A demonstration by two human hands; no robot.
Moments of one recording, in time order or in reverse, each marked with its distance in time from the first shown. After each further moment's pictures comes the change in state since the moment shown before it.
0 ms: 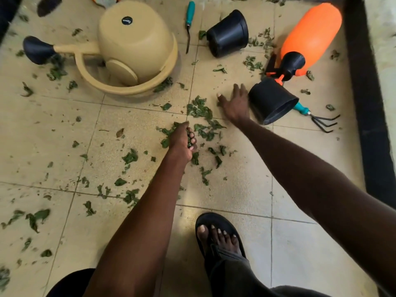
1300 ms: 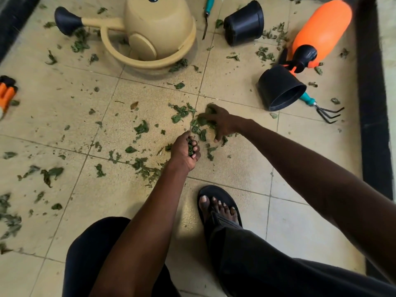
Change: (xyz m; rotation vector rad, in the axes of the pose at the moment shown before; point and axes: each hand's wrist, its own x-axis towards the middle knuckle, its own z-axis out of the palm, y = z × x) left_hand -0.039 -0.072 -0.074 -0.186 -0.069 -0.051; right_hand -0.082 -0.002 0.032 -0.589 -0.652 -0.566
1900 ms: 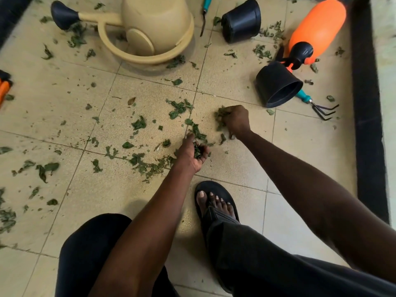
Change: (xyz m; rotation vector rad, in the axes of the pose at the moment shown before) left_hand -0.005 -0.029 0.006 -0.043 0.057 -0.060; right_hand -0.043 -0.011 0.013 0.681 0.647 0.442
